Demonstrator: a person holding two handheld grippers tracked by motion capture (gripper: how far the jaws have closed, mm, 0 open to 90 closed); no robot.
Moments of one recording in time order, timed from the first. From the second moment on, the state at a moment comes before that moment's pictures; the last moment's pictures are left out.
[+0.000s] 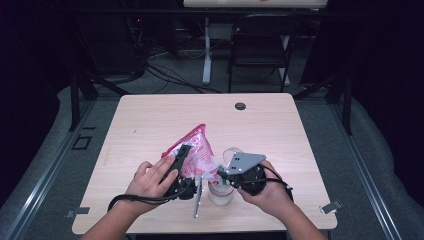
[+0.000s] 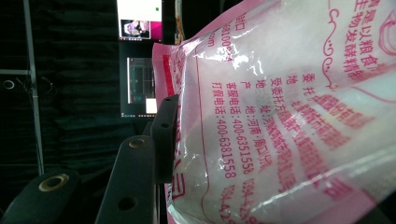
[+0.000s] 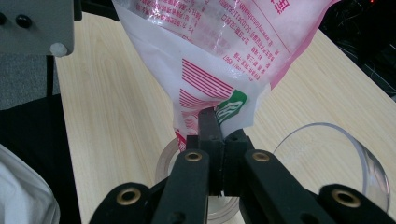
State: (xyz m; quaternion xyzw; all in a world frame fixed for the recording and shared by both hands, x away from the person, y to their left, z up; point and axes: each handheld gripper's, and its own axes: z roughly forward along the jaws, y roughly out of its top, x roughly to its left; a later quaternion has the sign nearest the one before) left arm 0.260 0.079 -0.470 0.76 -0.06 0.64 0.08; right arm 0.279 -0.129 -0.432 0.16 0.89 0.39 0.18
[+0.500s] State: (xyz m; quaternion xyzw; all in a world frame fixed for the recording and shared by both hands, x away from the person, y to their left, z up) left arm 0.260 0.079 -0.468 0.76 -0.07 0.65 0.08; right arm 0.279 -0.129 -0.432 0.16 0.89 0.39 0.19
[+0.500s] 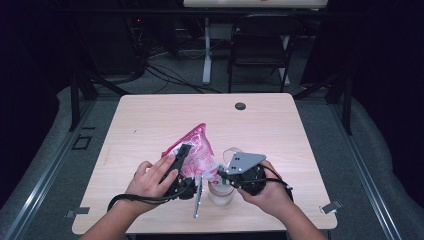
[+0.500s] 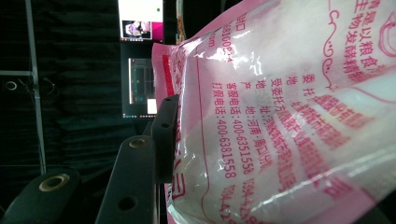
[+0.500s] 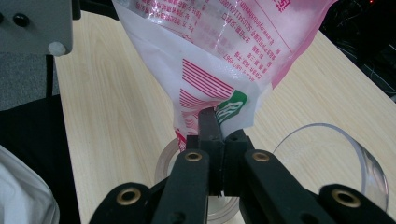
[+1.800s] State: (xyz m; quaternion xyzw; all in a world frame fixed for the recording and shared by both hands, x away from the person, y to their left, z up) left arm 0.259 0.076 -0.466 0.75 -0.07 0.65 0.07; right arm 0.280 -0.131 -0.434 0.17 0.89 0.39 0.19
